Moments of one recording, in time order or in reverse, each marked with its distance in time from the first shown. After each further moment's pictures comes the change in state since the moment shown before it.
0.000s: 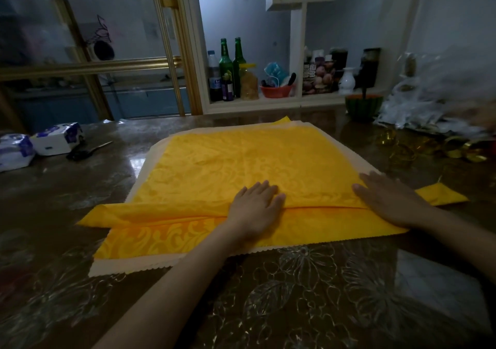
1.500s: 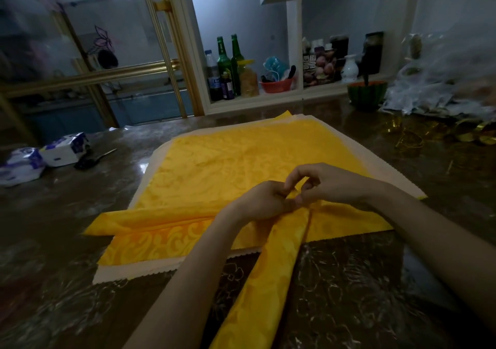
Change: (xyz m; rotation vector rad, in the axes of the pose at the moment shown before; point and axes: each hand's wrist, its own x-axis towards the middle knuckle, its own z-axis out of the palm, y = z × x) left_hand 0.001 0.022 -0.024 -0.384 -0.145 0.024; right_hand -0.015 -0.093 -0.031 0.759 -0.212 -0.506
